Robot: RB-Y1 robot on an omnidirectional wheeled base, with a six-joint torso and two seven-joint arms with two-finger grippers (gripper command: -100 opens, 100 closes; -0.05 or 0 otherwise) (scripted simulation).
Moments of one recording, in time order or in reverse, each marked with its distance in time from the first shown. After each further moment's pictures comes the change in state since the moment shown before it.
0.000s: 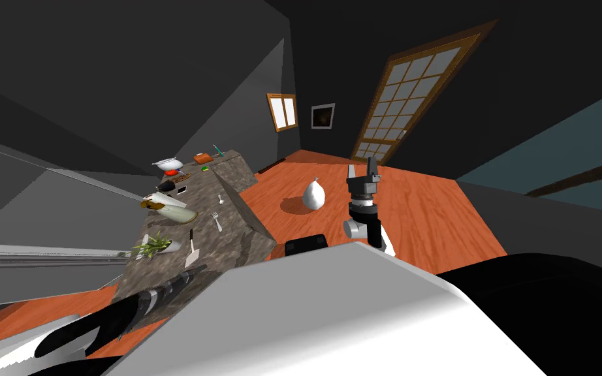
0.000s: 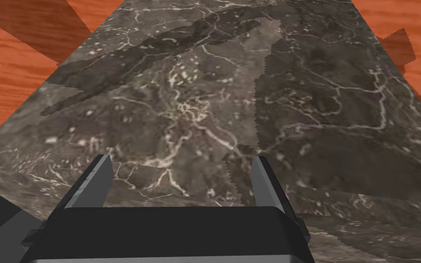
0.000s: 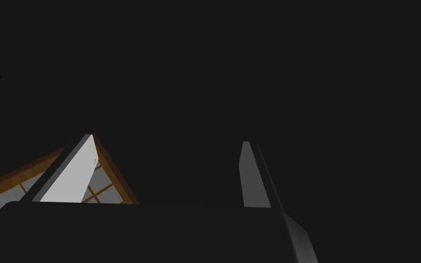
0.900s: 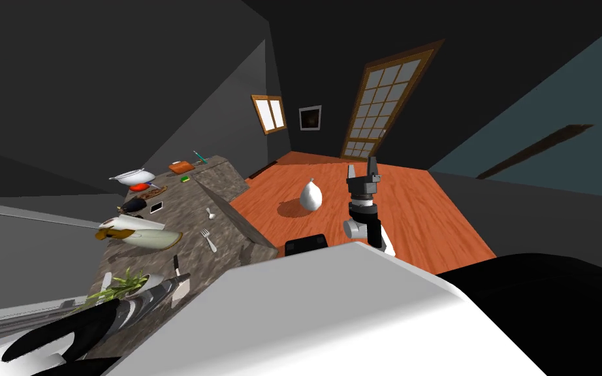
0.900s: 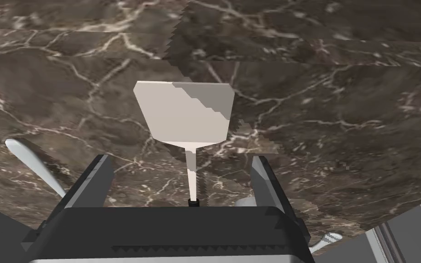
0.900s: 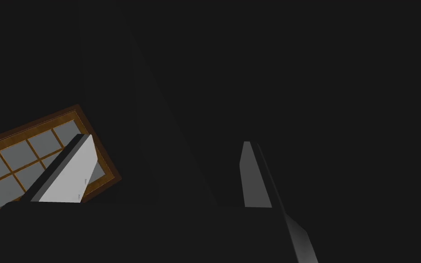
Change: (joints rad) left arm 0.084 0.093 0.008 0.031 0.280 0.052 -0.114; right arm 0.000 0.000 0.000 0.000 0.000 0.000 0.000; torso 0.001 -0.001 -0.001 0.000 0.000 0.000
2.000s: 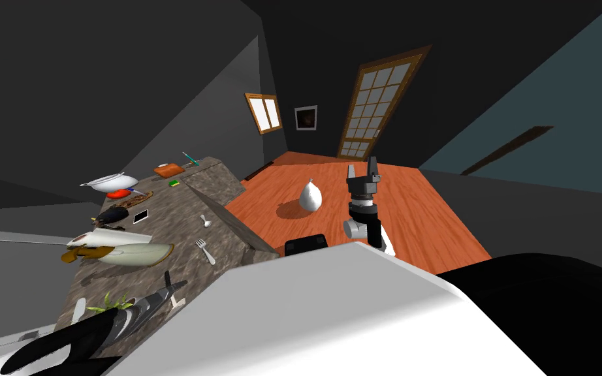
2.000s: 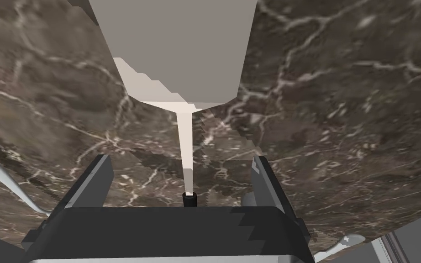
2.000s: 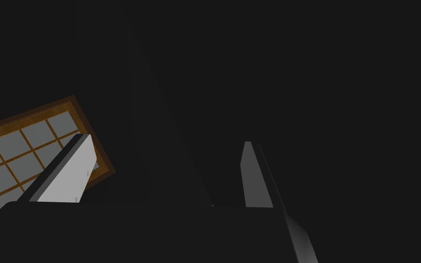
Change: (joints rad) left arm -0.052 -0.061 -0.058 0.035 -0.097 0.038 0.095; right arm 0.000 0.000 0.000 0.000 0.000 0.000 0.000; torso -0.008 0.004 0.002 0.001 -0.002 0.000
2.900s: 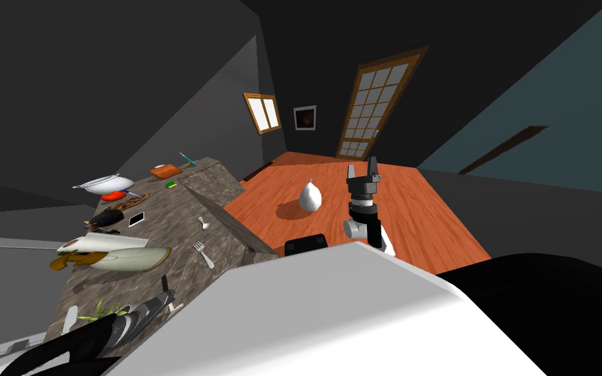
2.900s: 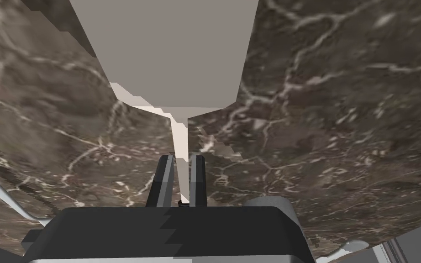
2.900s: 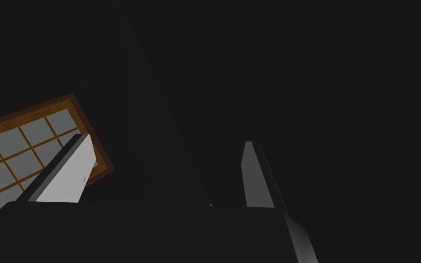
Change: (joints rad) left arm 0.034 -0.053 0.034 0.020 0.021 0.008 -0.053; right arm 0.000 0.000 0.000 0.000 0.000 0.000 0.000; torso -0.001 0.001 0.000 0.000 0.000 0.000
